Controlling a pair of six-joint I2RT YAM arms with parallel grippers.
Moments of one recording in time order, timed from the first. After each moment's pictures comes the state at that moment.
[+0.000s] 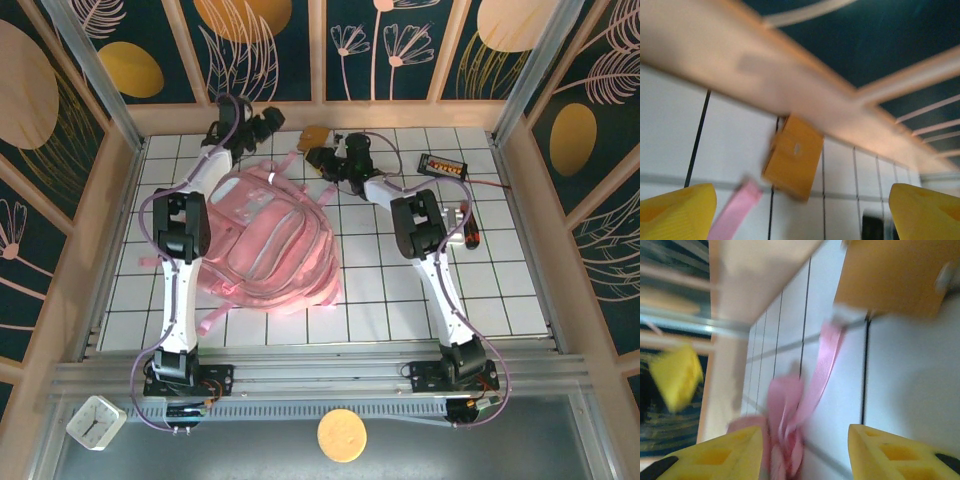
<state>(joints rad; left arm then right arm) -0.17 2.47 2.20 -0.17 0.29 -0.79 0.40 2.64 2.02 0.26 -0.65 1.01</state>
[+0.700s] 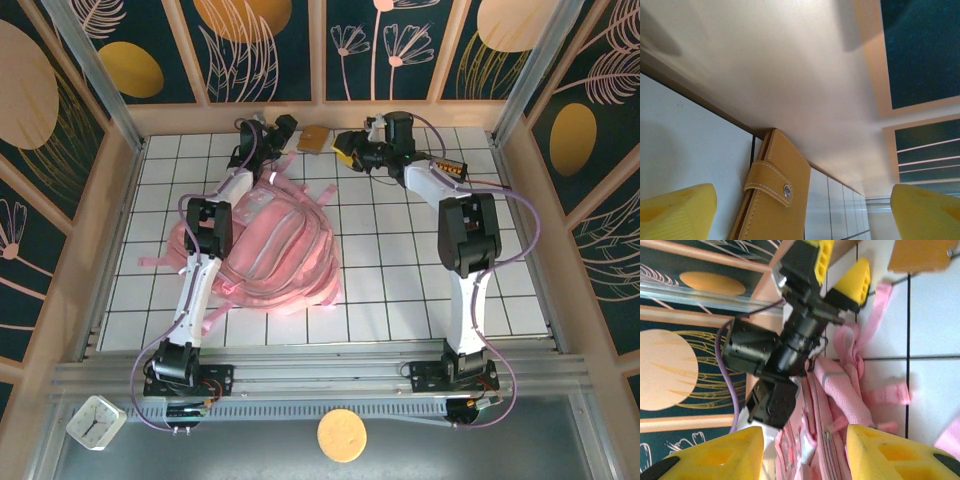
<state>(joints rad) -0.21 2.90 2.48 0.20 0.37 -1.16 0.29 2.11 1.63 0.02 -0.78 0.96</state>
